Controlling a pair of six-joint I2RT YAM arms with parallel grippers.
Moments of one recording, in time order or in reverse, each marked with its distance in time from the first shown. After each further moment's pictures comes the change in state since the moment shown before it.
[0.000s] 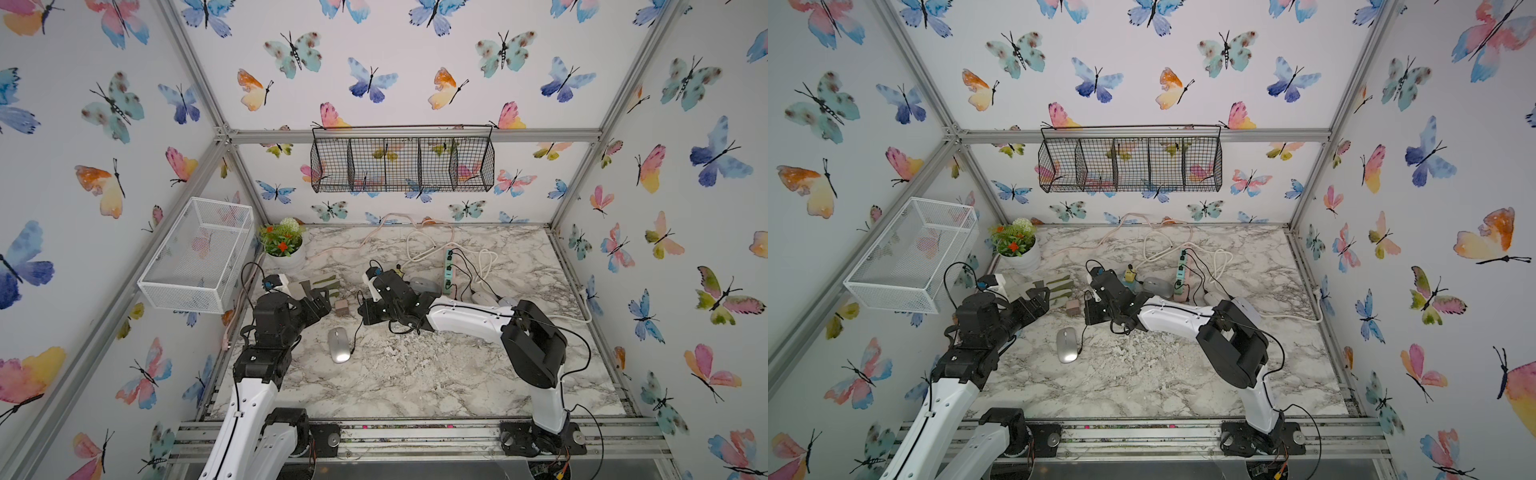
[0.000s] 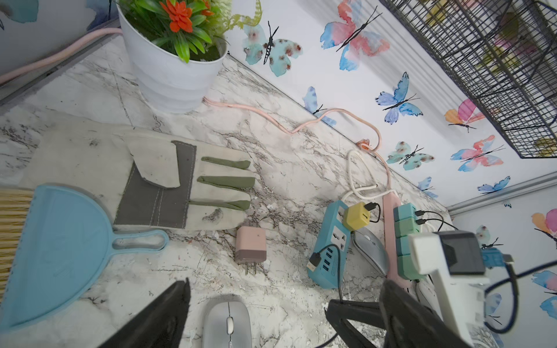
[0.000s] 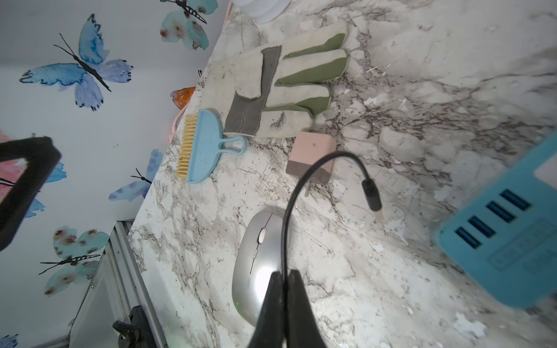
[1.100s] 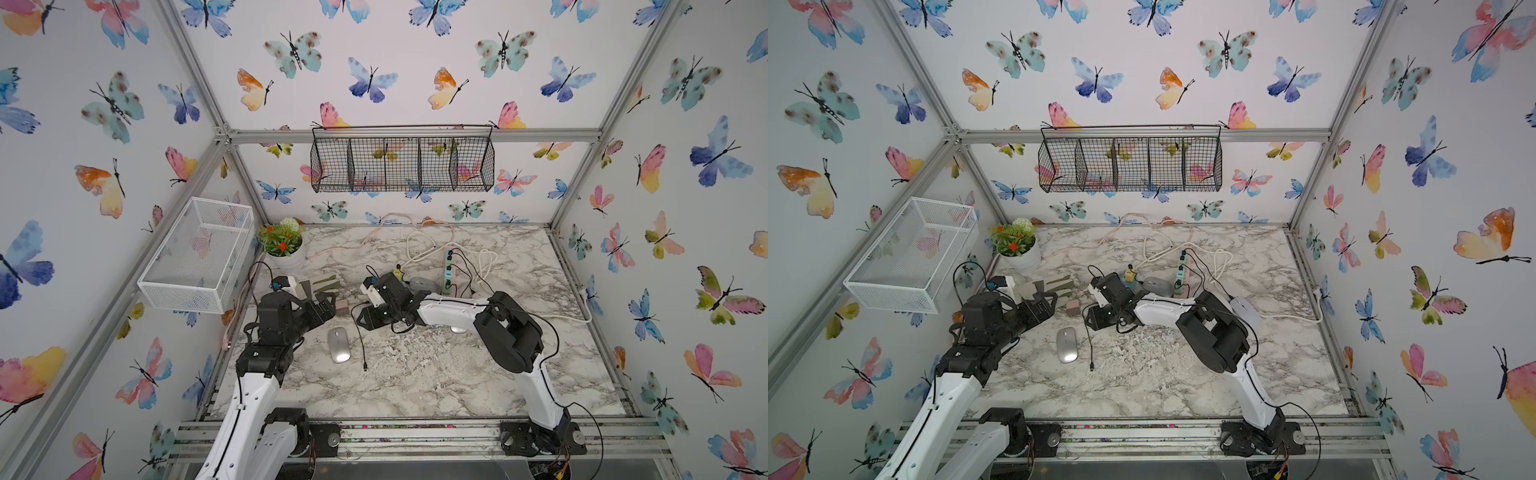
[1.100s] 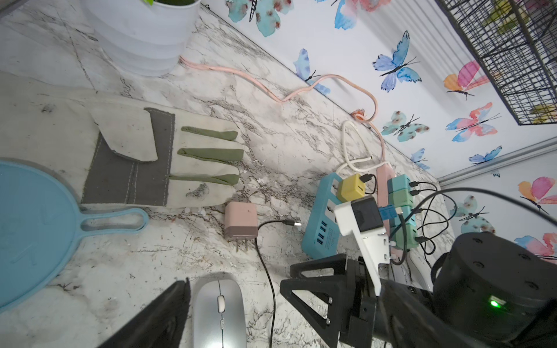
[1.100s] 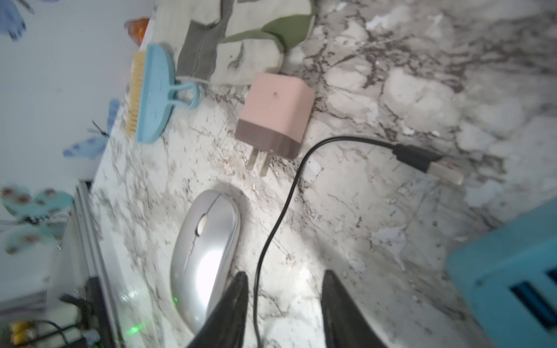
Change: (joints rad) left arm 0.000 0.047 -0.009 -0.012 0.108 0.020; right arm -0.064 0.112 -0.006 0.006 -0.141 -0.121
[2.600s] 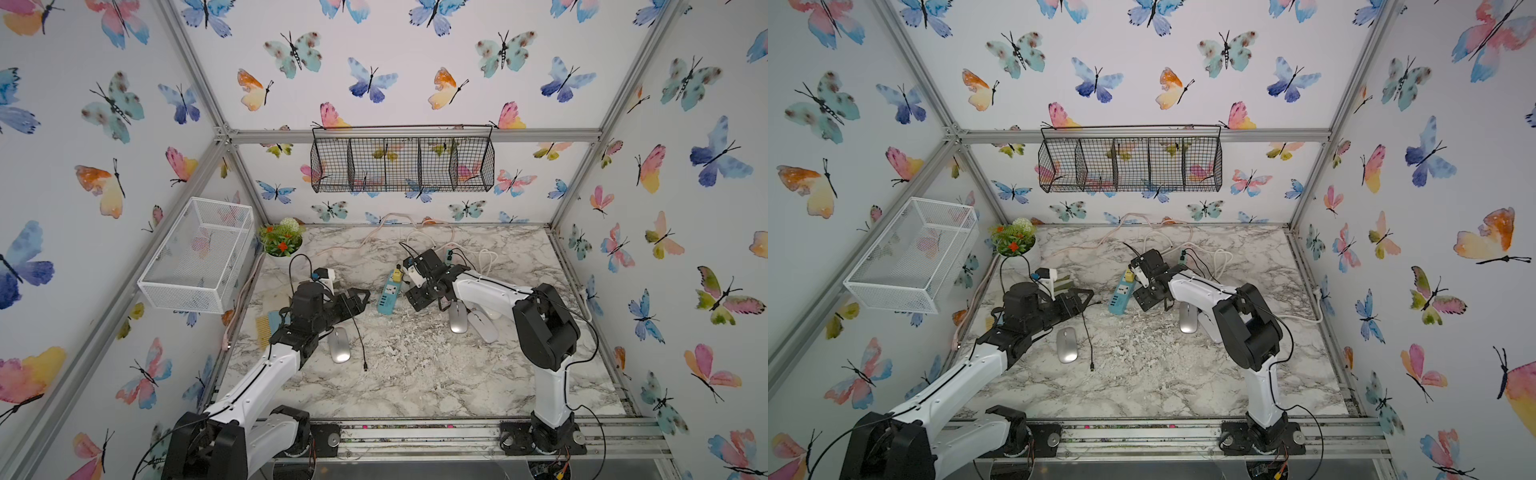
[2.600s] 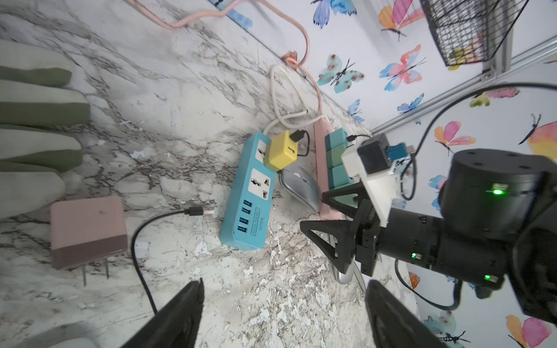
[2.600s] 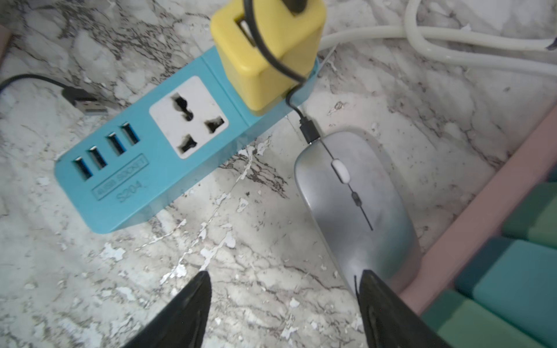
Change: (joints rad) left arm -0.181 0.262 -0.059 0.402 0.159 -0.143; right arm -0.244 -0.112 0.034 -0.406 0.373 -0.560
